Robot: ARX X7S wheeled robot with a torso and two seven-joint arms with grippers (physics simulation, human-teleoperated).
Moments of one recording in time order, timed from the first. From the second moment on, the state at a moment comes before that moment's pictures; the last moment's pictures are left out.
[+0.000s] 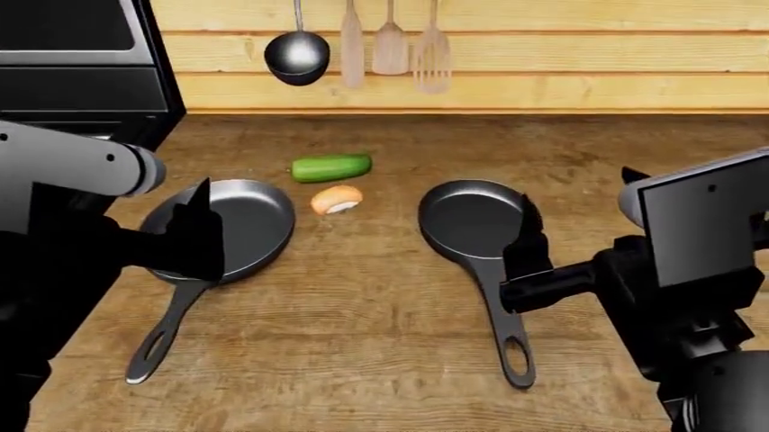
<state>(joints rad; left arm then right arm) -0.90 -0.74 -0.04 0.67 -1.89 -1.36 -1.22 0.81 0.60 0.05 -0.84 1.61 1.45 1.10</state>
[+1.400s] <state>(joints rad) -0.79 -0.76 -0.06 0.68 -1.75 -1.32 -1.08 0.76 0.49 -0.27 -0.40 1.61 1.23 1.17</state>
